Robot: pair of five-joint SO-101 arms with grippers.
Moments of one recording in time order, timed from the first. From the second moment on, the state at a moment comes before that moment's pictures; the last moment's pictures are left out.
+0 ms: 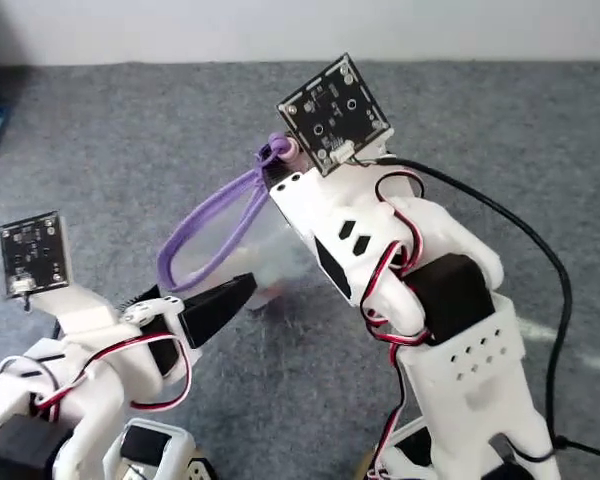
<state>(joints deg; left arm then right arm) 8.5 -67.2 25.1 99.6 31.6 -31.6 -31.5 -4.8 67.2 12.6</state>
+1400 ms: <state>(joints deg) 31.5 -54.7 20.9 98.2 28.8 -25.4 -32.4 -4.0 95.0 12.5</state>
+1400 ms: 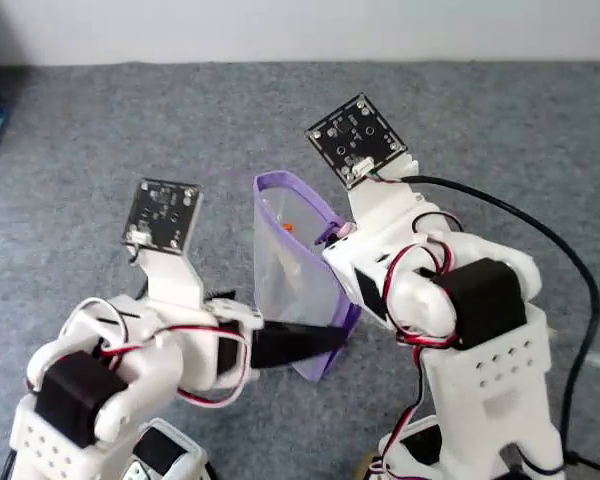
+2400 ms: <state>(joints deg) 21.7 -54.8 35.5 92.6 28.3 -26.5 -31.2 -6.5 96.9 12.4</state>
